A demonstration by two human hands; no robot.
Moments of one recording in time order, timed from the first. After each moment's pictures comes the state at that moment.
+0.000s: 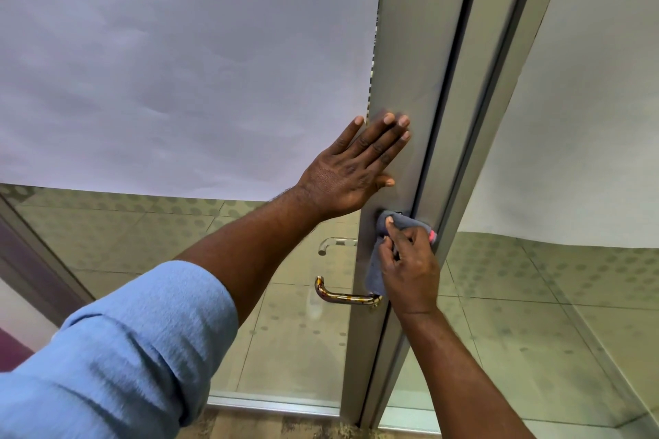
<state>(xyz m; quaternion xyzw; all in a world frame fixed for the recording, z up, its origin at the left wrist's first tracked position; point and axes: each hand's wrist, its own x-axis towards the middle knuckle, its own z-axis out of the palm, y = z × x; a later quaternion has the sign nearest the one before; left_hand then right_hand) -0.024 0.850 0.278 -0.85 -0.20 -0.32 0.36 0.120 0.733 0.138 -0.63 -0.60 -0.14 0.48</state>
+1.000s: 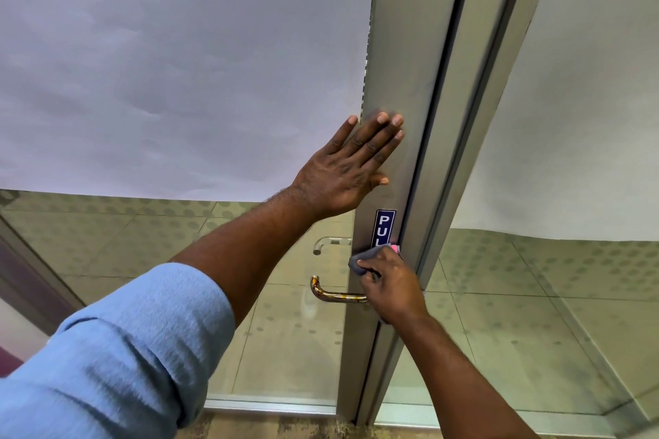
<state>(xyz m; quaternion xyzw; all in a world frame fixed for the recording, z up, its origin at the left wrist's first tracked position) -0.025 0.851 0.278 -0.86 -0.21 -0.30 0.36 0.117 0.718 0.121 -0.64 -0.65 0.11 0.39</state>
